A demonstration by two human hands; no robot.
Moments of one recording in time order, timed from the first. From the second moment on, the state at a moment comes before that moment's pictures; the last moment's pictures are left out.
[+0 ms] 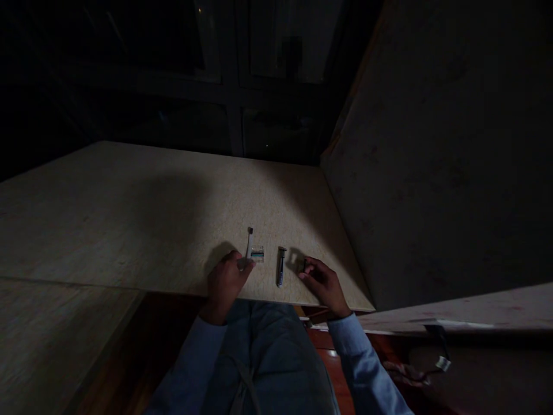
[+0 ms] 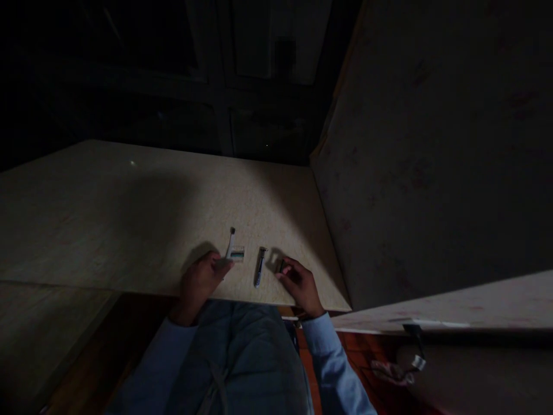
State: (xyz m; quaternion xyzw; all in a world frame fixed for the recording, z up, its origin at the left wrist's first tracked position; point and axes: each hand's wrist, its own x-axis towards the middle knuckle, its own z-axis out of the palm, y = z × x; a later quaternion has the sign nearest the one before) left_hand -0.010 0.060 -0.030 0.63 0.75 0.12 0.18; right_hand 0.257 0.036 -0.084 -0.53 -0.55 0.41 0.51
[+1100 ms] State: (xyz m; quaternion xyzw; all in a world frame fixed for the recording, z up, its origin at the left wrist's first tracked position) left_hand -0.022 0.103 -0.057 0.36 0.34 0.52 0.70; right_hand 0.197 0.159 -0.048 -0.35 -0.57 0.54 0.52
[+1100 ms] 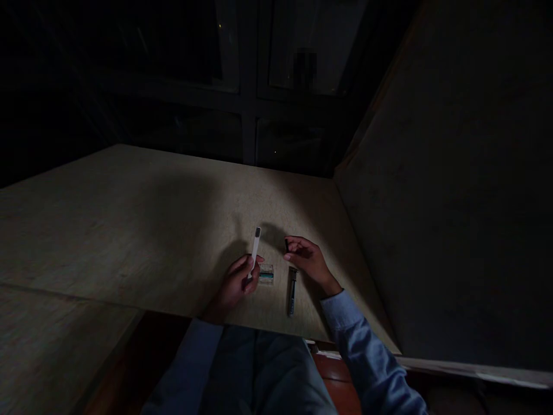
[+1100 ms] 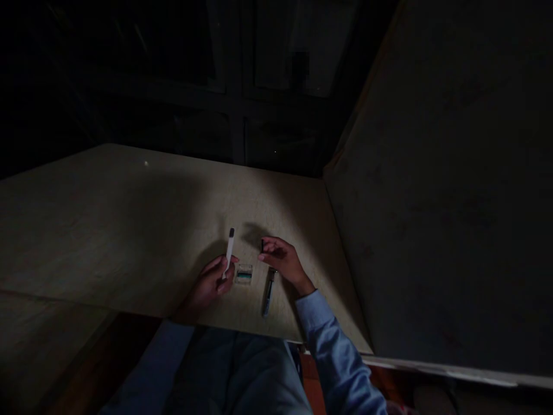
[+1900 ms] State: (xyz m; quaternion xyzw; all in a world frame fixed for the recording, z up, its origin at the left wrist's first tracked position) left_hand -0.009 0.094 -0.081 0.68 0.39 0.57 0.25; right_hand 0.187 0.139 -0.049 -0.29 -0.42 0.68 0.53
